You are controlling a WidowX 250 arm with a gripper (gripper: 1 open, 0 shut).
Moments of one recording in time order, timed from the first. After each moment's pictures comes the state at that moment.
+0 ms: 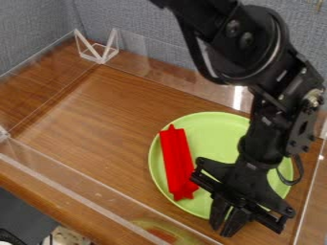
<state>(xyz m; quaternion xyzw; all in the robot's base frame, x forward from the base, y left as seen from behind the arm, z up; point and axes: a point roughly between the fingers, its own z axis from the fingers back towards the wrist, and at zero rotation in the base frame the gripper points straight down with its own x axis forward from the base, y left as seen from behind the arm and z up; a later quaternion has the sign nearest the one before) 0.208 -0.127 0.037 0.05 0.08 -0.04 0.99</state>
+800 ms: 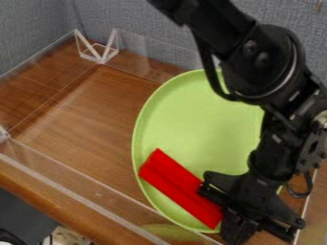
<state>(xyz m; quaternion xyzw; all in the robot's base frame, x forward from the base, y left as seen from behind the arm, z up) 0.209 -0.143 0.024 0.05 0.06 0.00 1.00</state>
